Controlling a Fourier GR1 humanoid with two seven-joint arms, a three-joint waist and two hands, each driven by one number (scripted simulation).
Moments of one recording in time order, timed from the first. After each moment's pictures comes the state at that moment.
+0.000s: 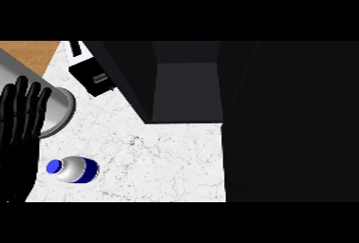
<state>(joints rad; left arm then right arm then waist) 0.02 0.13 0.00 -2.10 -0.02 0.02 -0.02 0.00 -0.12 0.01 -2.10 -0.01 -0.03 0.00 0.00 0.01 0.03</state>
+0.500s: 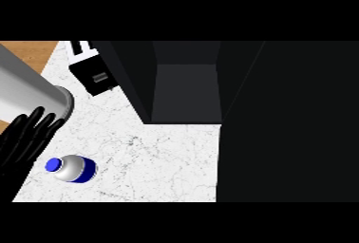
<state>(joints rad) 0.15 0.34 0.08 -2.04 0.45 -0.42 -0.04 0.13 -0.09 0.06 -2.17 -0.11 0.02 0.07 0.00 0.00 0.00</state>
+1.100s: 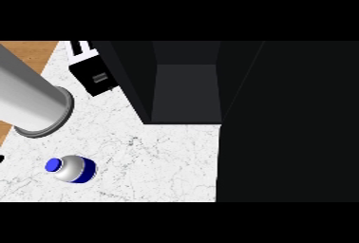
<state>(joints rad) 0.37 0.56 0.35 -1.93 0.84 -0.77 0.01 0.40 -0.10 0.18 -2.44 -0.14 0.05 0.22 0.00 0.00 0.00</state>
